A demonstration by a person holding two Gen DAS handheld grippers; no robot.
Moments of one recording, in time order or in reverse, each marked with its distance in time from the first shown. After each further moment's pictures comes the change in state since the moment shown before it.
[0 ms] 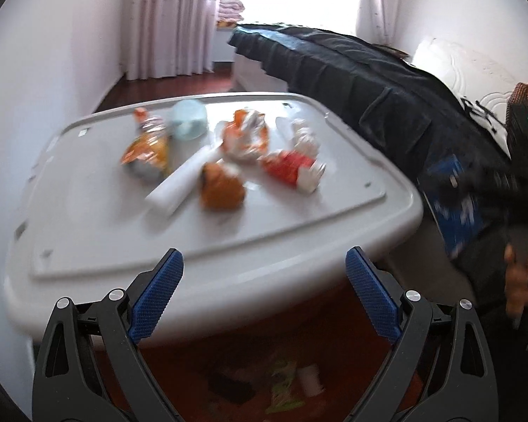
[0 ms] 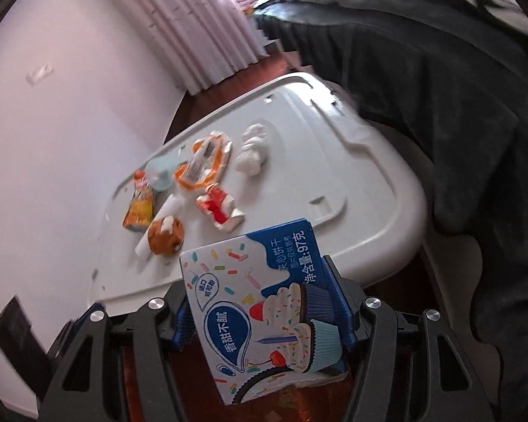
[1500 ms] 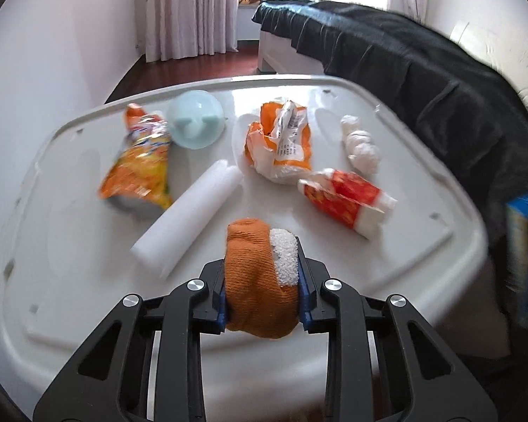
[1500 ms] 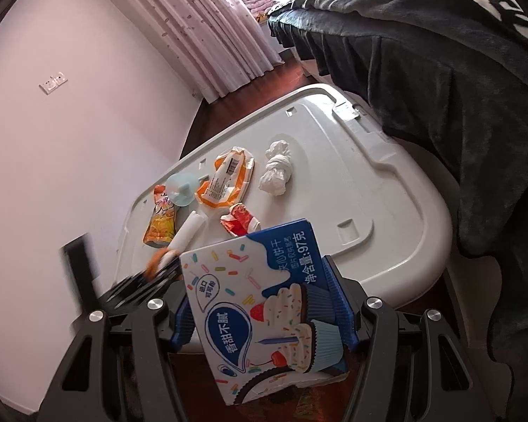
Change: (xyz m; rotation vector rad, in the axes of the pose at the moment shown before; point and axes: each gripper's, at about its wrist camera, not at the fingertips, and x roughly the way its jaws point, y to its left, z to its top) left arm 0.074 0.023 0.045 -0.037 0.088 0.135; right arm 0.007 0.013 0.016 -0.009 -0.014 0.100
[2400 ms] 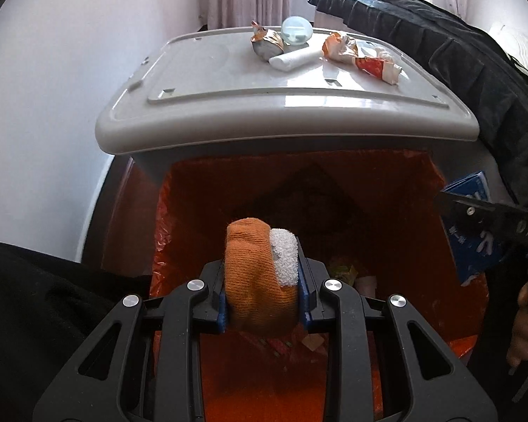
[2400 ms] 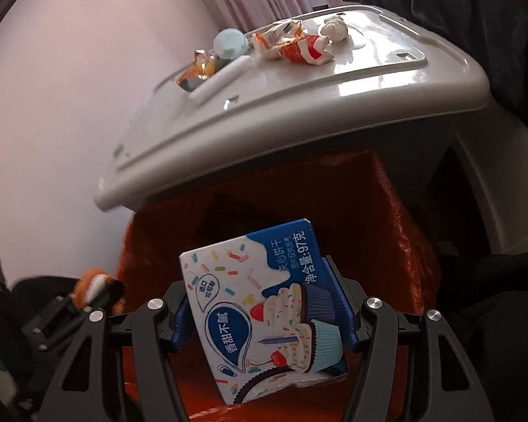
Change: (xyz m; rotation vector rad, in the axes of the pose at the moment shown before) left arm -0.131 0.036 -0.213 -0.104 0.066 0.175; right arm 0.020 0.056 -0.194 -0.185 0.171 -0.055
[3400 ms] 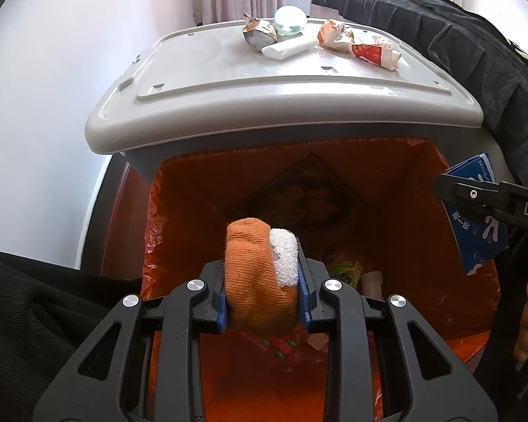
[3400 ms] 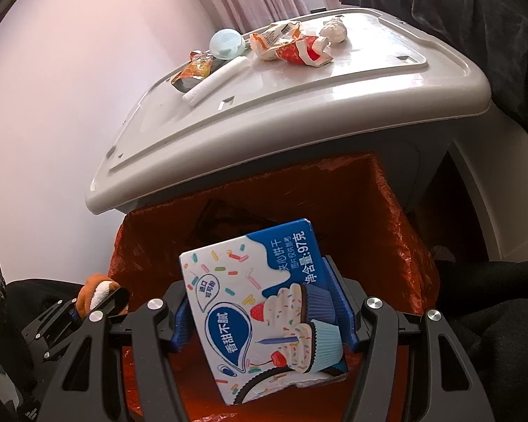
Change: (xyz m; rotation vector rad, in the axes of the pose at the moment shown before) left arm 0.015 -0.010 -0.001 0.032 0.023 0.018; right arm 0.005 -0.003 0.003 0.011 -0.006 0.001
